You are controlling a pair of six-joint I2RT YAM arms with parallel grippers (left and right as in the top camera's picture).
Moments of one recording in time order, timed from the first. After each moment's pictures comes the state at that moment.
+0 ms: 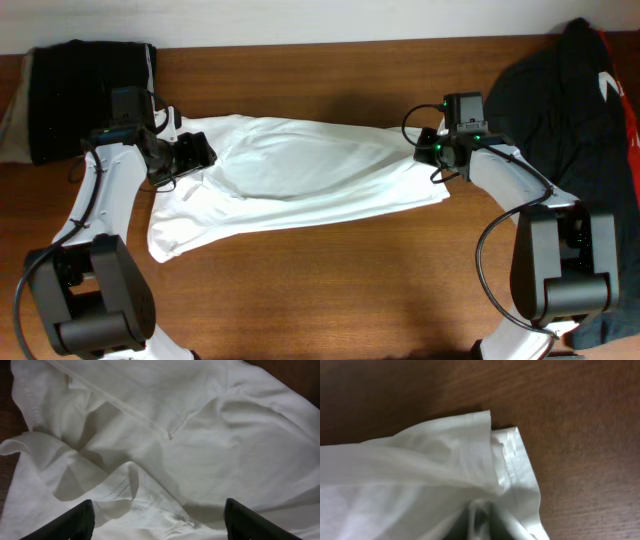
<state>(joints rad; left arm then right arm) 0.13 1.83 1.37 -0.77 0.27 -0.17 0.06 1.87 1.18 -0.34 -0.08 0.38</state>
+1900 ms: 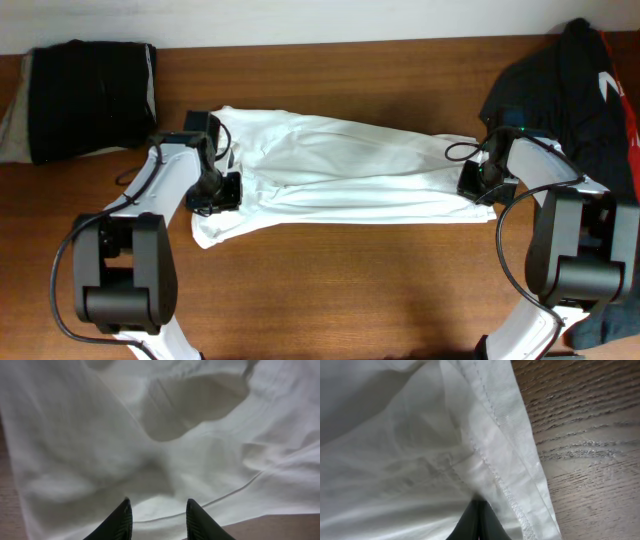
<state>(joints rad) -0.08 1.92 1.30 -0.95 0.09 -0.12 -0.16 1.95 1.24 -0.82 0.00 0.26</state>
